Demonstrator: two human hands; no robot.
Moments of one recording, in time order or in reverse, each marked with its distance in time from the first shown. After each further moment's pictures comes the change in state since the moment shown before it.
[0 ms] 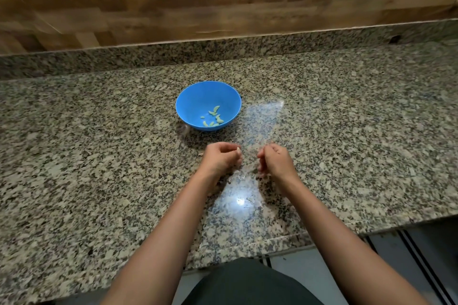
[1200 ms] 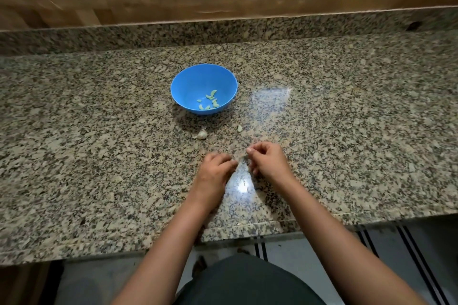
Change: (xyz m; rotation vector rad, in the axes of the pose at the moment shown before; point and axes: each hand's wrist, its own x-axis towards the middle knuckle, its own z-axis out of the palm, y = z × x) left_hand -0.047 -0.062 0.008 0.996 0.180 0.678; right_hand -0.011 0.015 -0.012 -0.093 -0.144 0.032
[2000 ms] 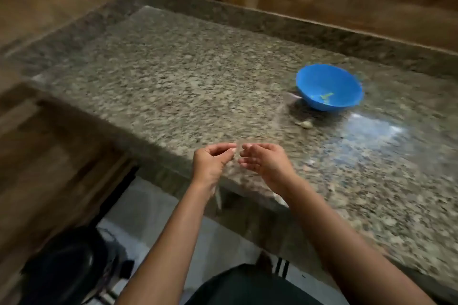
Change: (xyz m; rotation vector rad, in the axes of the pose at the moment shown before) left_hand -0.129 -0.022 -0.108 -0.987 0.700 -0.925; right_hand -0.097 -0.046 0.145 0.280 -0.569 0.166
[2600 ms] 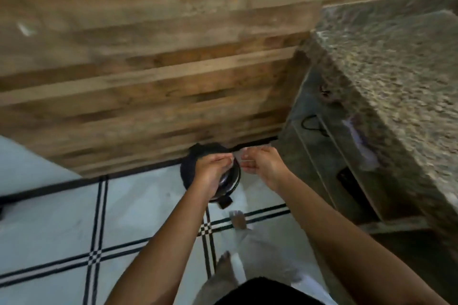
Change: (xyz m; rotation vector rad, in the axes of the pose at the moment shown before) left_hand -0.126 -0.083 -0.439 -0.400 0.824 -0.168; right_hand -0.087 0.229 0.402 -0.640 -0.662 0.224
